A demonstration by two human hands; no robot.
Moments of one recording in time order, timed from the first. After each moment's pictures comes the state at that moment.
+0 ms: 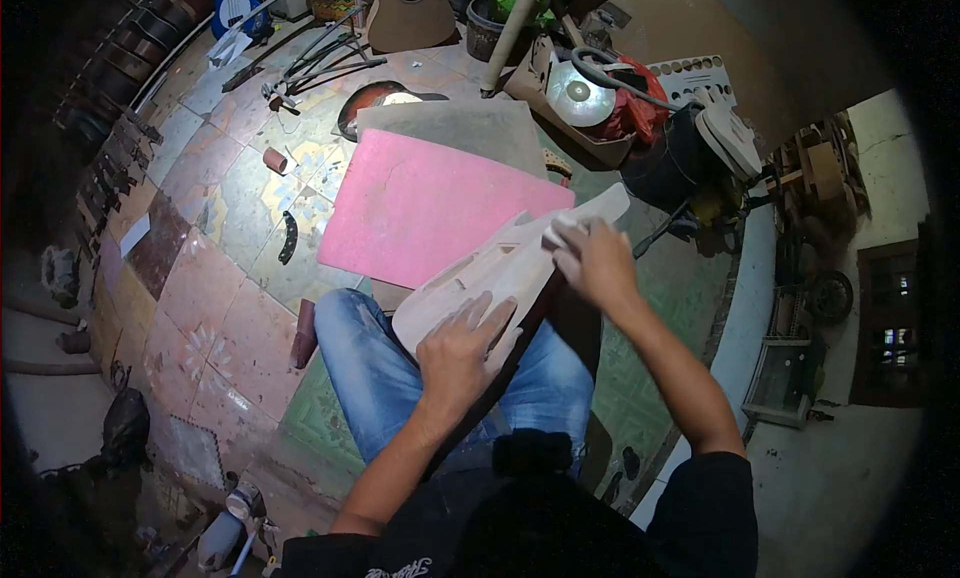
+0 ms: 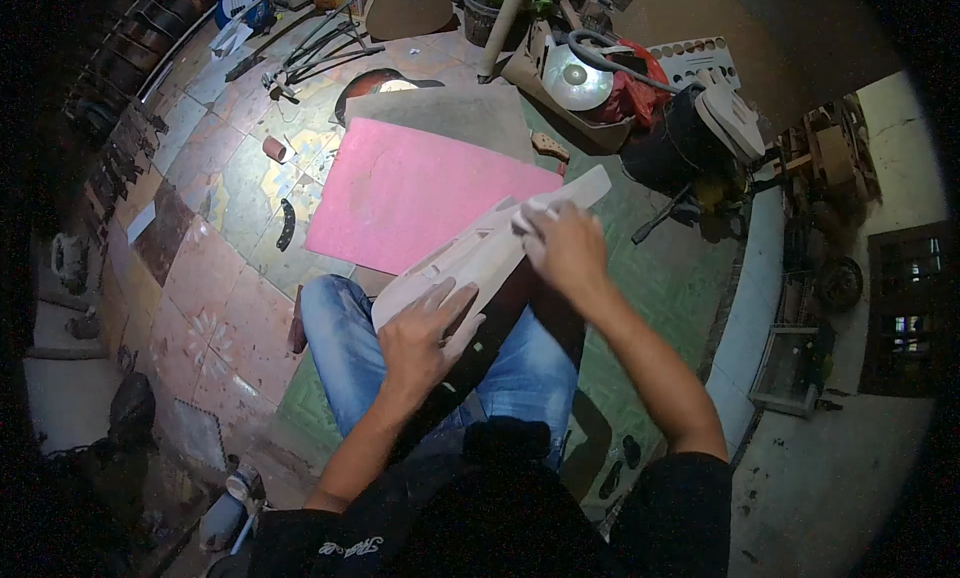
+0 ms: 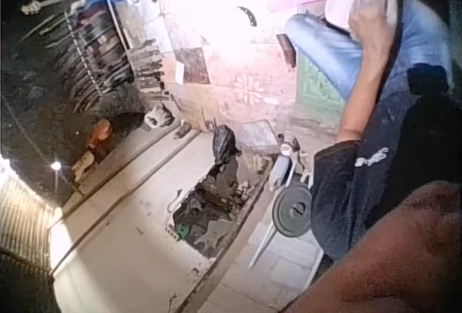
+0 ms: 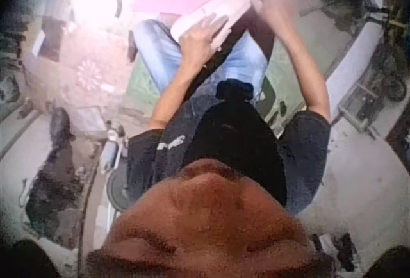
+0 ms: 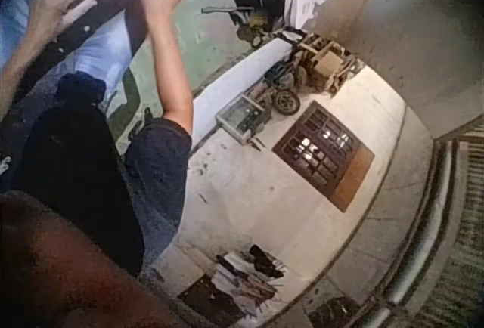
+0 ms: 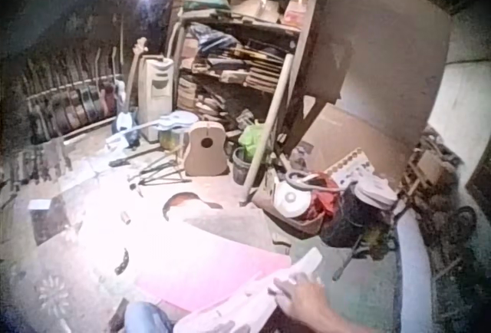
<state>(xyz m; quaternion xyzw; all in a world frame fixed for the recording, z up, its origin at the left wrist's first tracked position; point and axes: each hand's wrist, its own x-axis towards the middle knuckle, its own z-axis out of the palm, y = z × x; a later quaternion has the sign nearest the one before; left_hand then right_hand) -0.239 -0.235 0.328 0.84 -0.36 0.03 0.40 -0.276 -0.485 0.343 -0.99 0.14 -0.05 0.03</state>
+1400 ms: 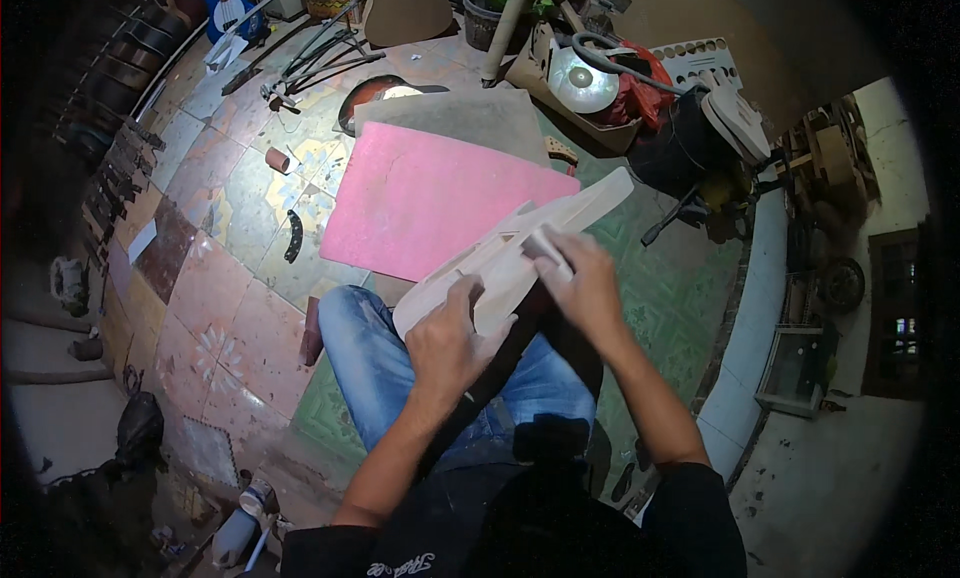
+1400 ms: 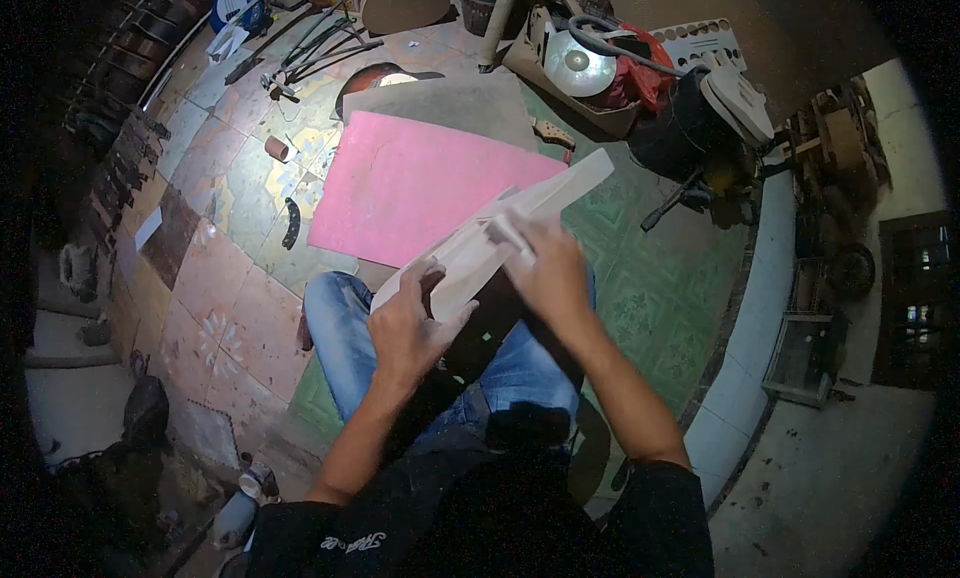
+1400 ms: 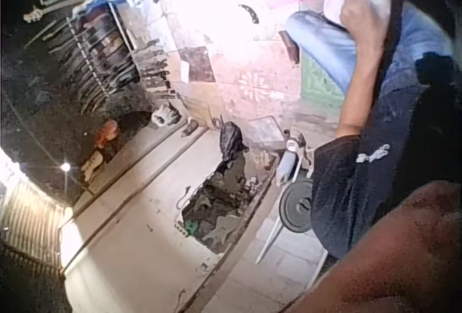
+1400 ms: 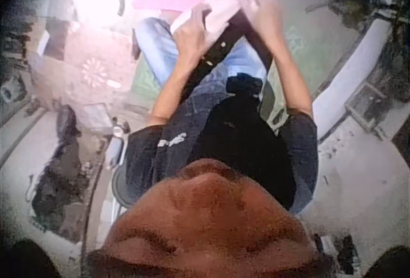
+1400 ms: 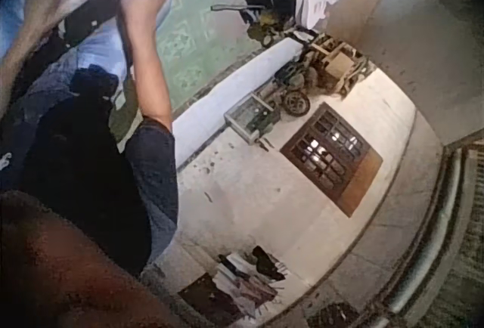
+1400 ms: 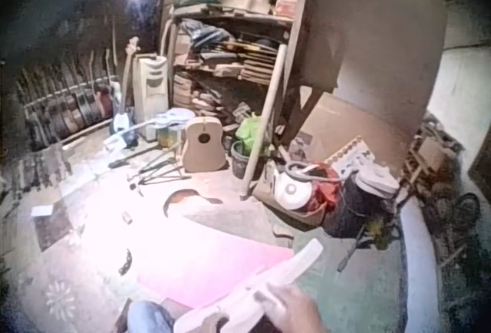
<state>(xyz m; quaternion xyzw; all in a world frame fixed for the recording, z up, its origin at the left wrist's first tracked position) -0.231 -0.237 0.319 0.86 -0.31 0.02 0.41 -0.294 -0.443 0.339 -0.93 0.21 -0.13 0.27</state>
